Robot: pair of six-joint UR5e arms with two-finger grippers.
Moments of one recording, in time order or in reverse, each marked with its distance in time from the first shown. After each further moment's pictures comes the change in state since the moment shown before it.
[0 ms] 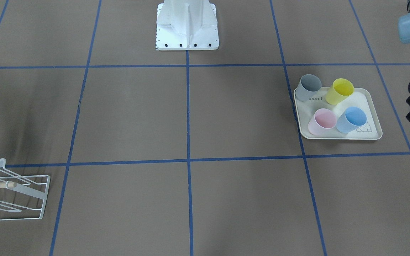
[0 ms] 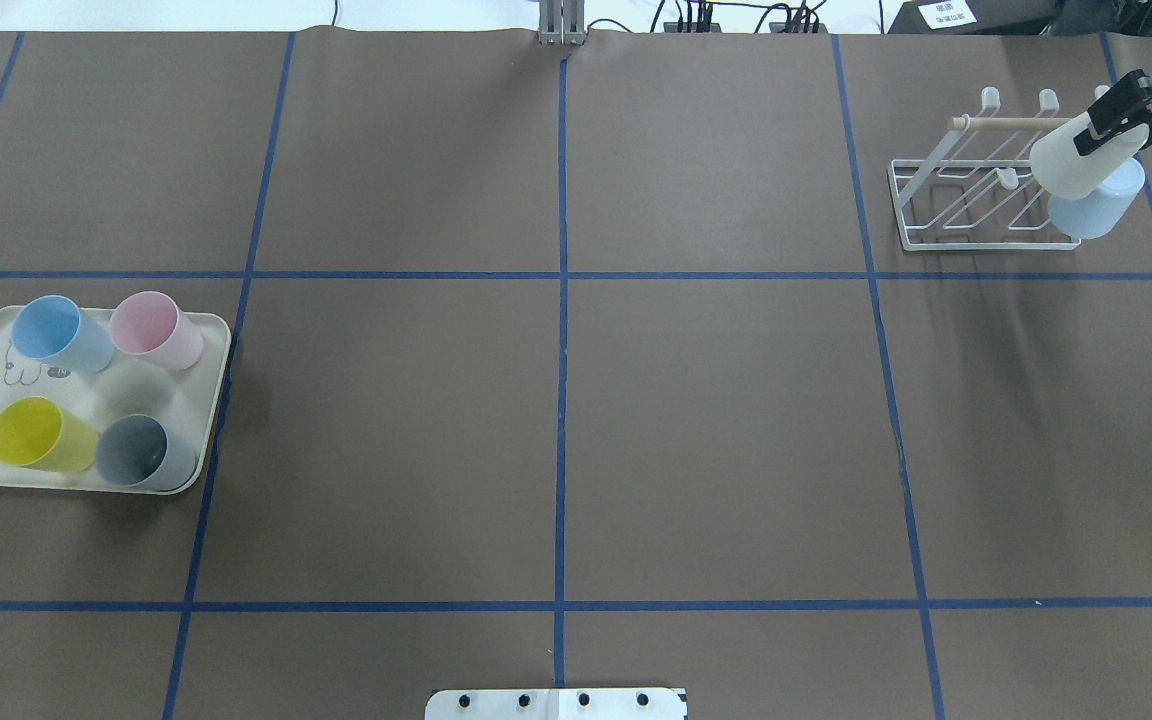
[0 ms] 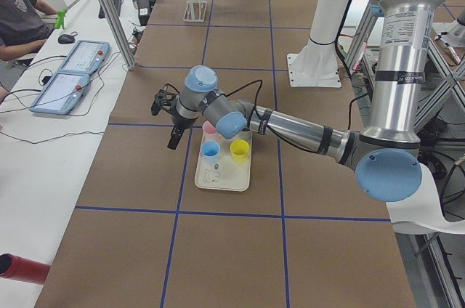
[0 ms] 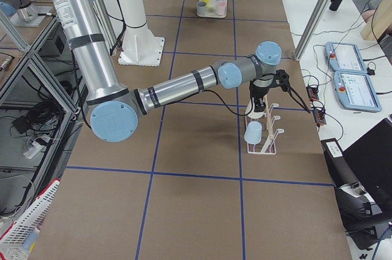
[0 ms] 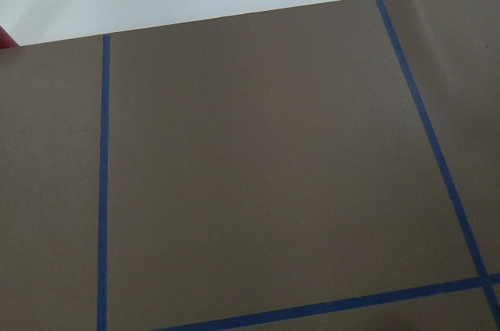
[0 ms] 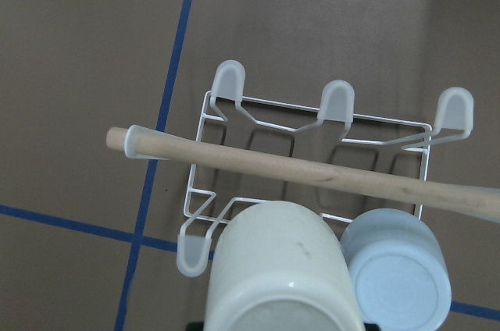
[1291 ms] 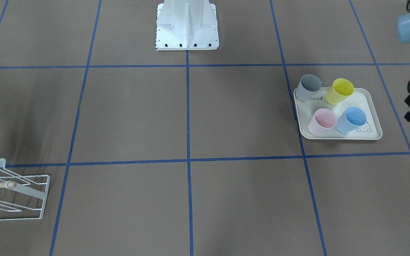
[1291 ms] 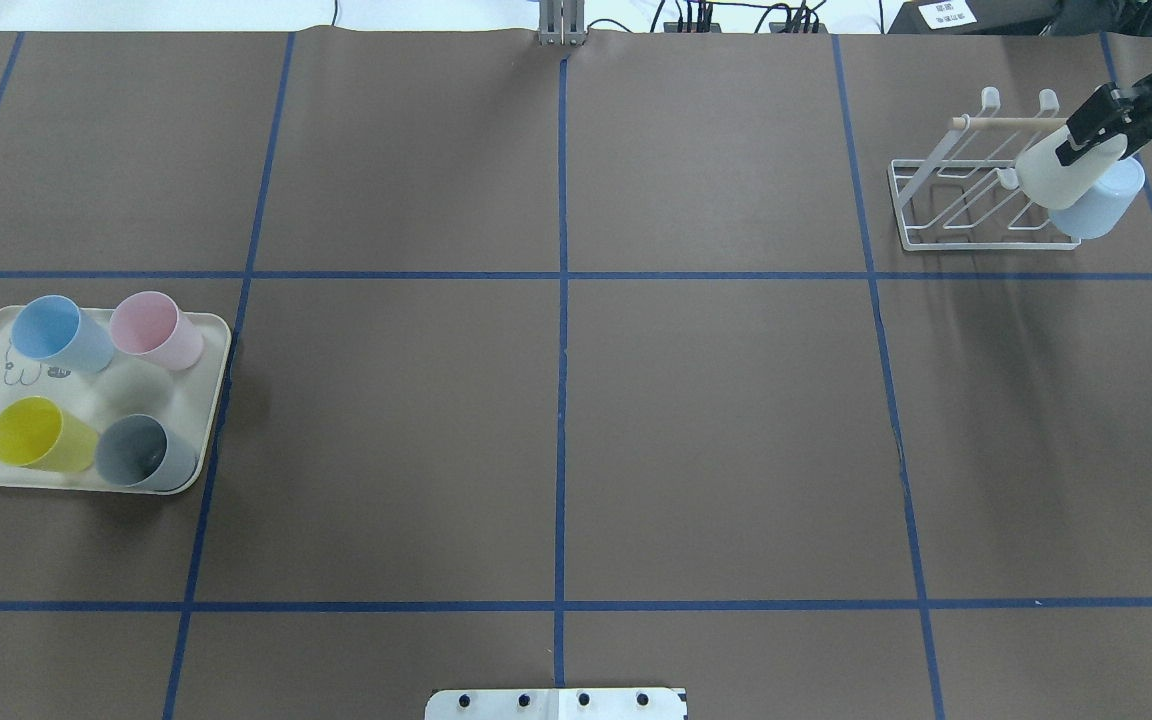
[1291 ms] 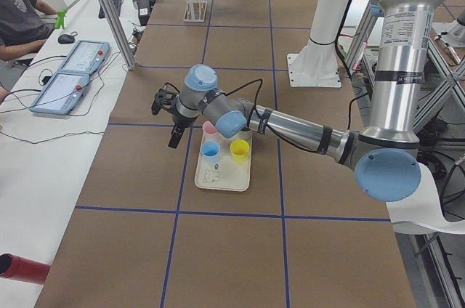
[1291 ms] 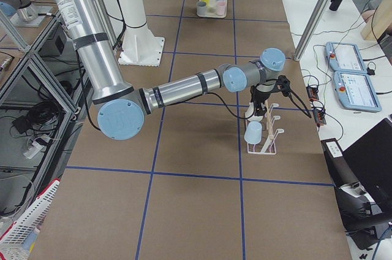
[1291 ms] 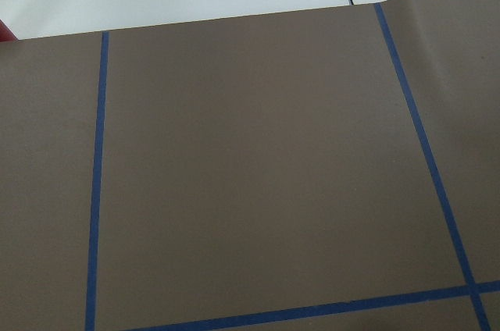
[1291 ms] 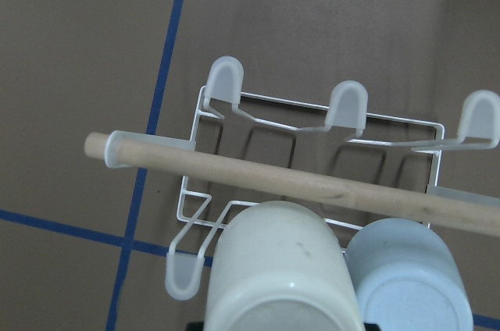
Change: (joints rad) left arm 0.003 -0.003 -0.002 0.002 -0.012 -0.017; right arm -0.021 0.026 -0.080 0.011 -0.003 -0.019
